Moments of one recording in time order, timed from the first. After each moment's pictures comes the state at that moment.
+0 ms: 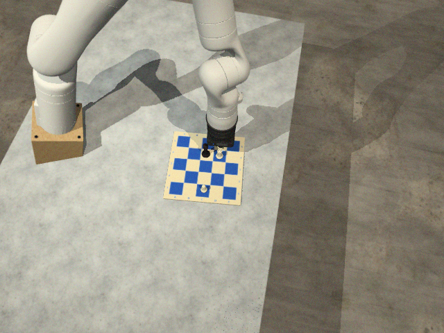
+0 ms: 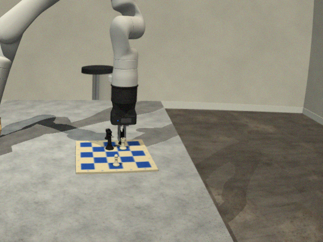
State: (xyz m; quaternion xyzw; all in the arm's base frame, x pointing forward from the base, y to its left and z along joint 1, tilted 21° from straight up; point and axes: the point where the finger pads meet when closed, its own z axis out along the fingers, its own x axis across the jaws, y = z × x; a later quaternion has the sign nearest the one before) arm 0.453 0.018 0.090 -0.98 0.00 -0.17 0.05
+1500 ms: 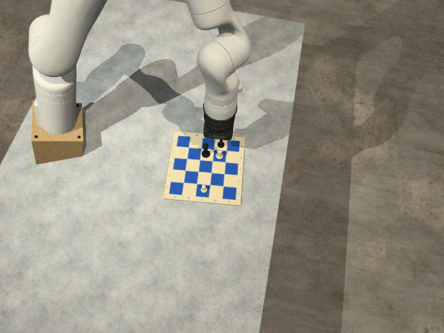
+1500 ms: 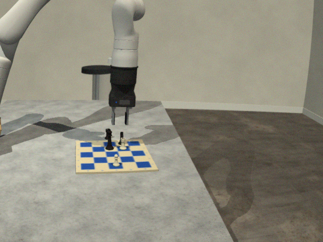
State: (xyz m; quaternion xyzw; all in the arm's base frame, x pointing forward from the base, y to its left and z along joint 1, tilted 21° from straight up) arm 0.427 0.003 0.138 -0.99 0.01 -0.16 0.05
